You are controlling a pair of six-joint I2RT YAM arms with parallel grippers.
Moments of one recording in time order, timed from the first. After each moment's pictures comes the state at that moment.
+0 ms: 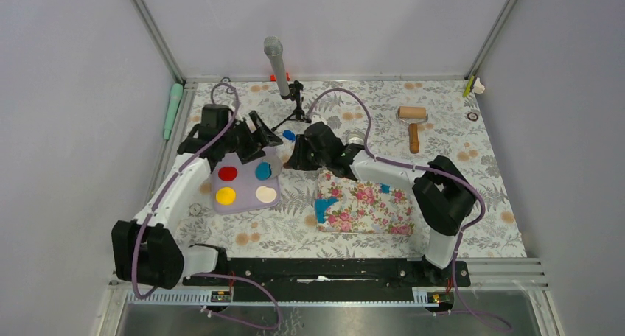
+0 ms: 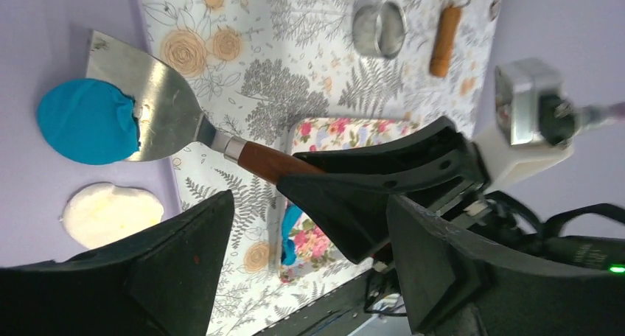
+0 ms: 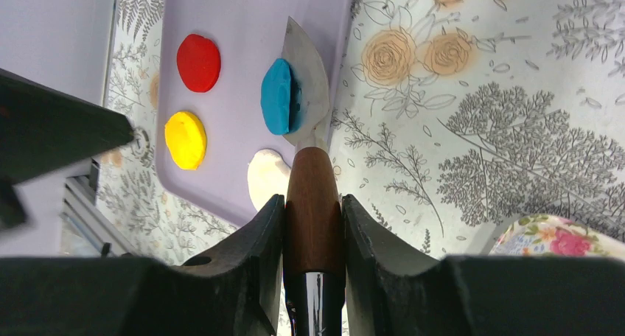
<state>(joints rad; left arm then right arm) -0.21 1.29 1.01 -0.48 0.42 -0.73 0.85 1.82 1.24 -0.08 -0.03 0.74</state>
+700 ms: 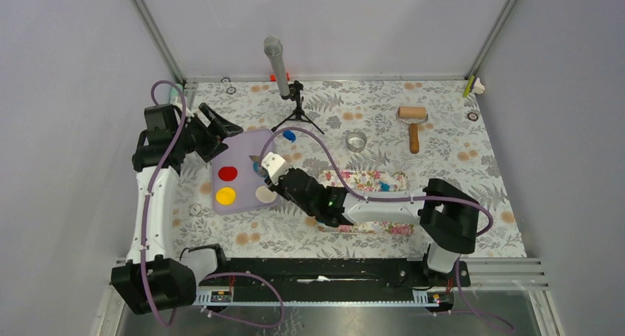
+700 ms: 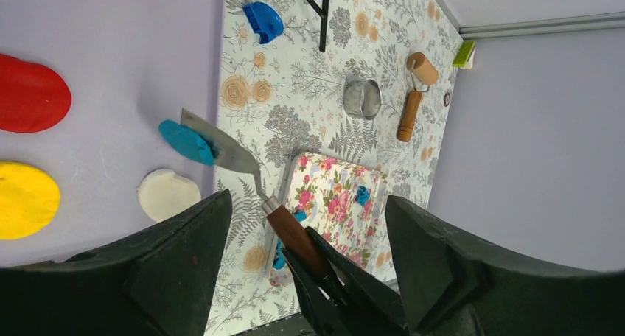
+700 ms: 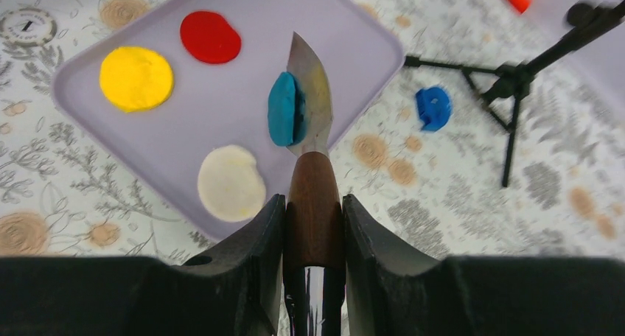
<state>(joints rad) 0.18 1.10 1.13 -0.71 0.55 -0.68 1.21 1.72 1.09 0.24 0.42 -0.07</state>
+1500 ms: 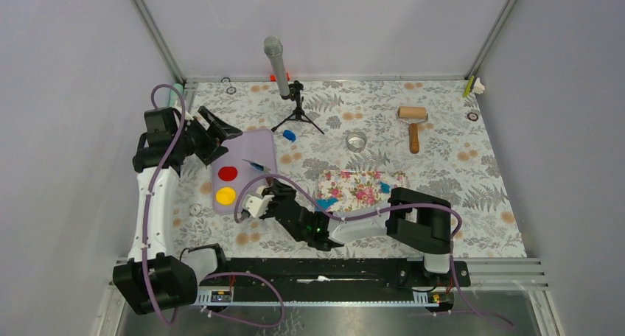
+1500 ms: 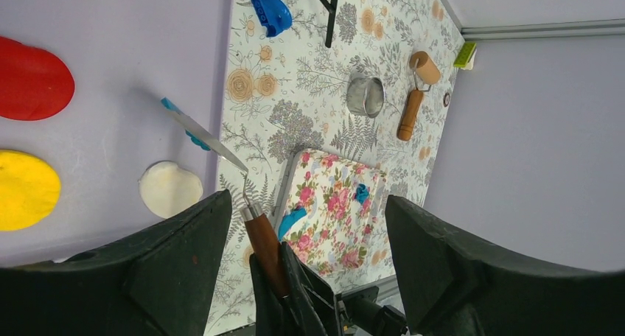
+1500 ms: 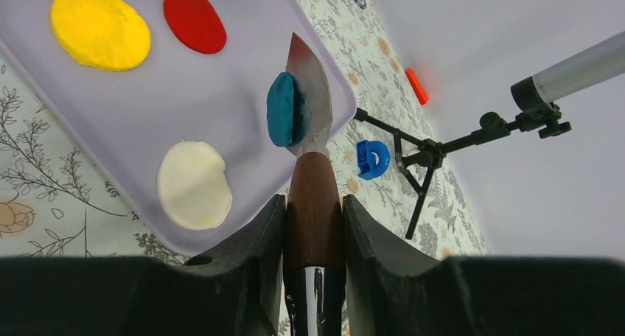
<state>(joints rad) 0.20 1.10 1.10 -0.71 0.58 -0.69 1.36 1.89 1.01 0.66 0.65 -0.65</state>
